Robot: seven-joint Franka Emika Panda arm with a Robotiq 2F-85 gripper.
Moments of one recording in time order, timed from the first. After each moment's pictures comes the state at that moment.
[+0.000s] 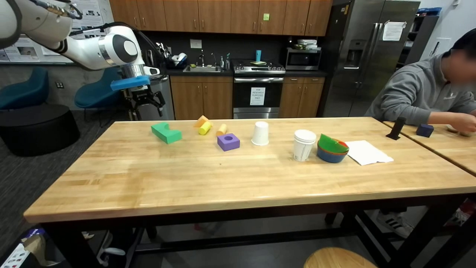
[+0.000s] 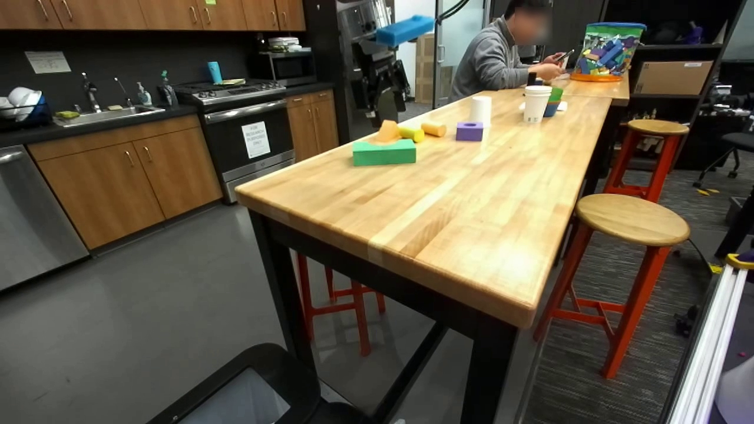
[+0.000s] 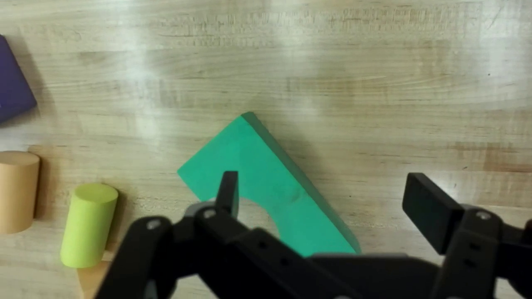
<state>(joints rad) 0.03 0.45 -0.01 -1.53 -0.22 1.89 -0.09</state>
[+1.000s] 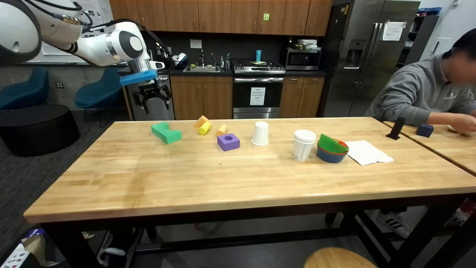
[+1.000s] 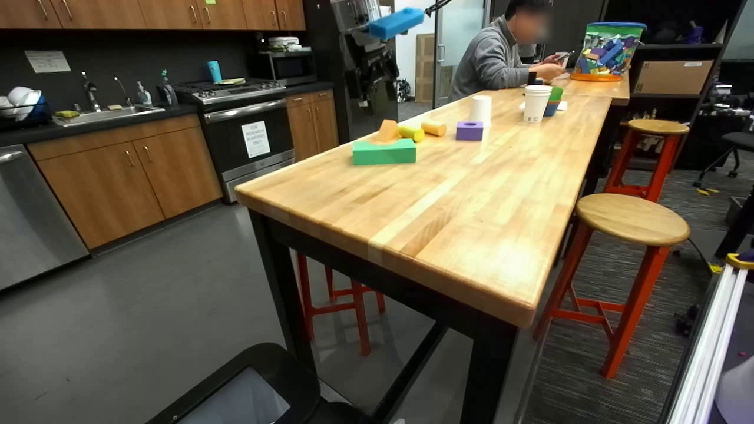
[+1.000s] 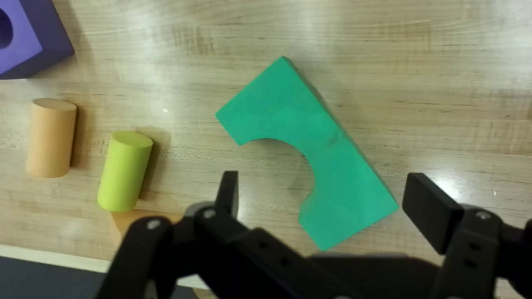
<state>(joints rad) 0.03 0.55 -0.03 -1.35 -0.24 1.86 -0.13</state>
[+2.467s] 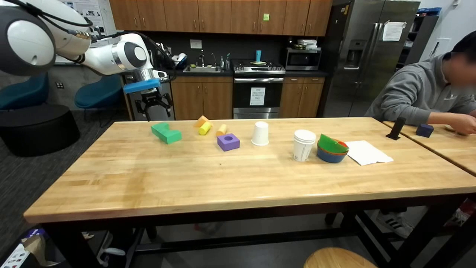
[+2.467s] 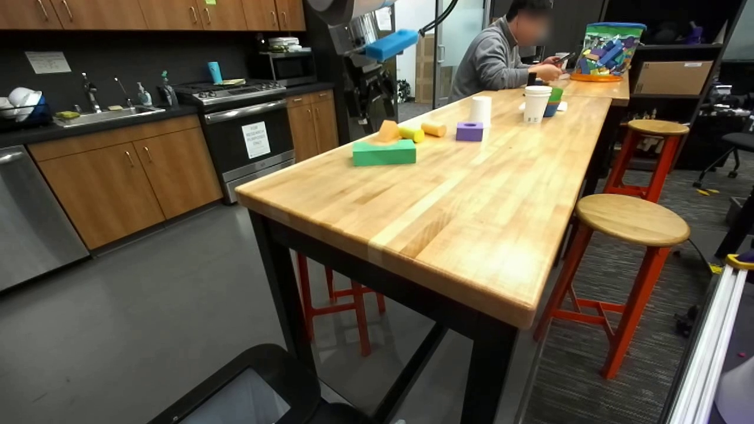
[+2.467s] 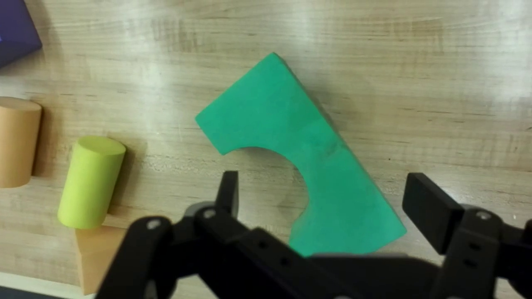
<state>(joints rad) 0.03 0.63 -0.02 -1.30 -0.24 1.84 -0.15</state>
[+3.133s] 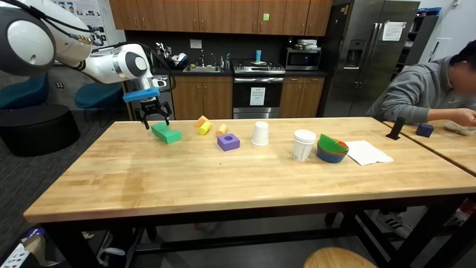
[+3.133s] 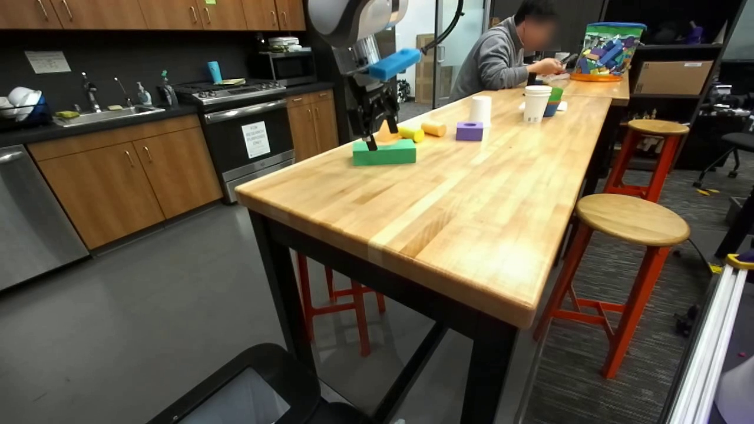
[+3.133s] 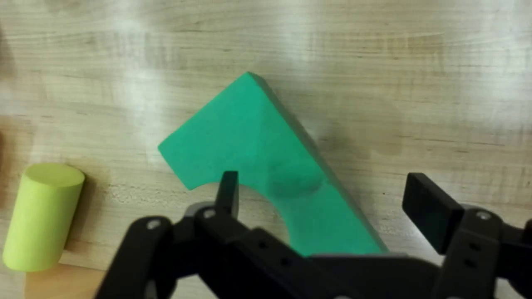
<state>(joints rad) 0.03 0.63 -0.02 -1.39 -0.23 1.89 -0.13</state>
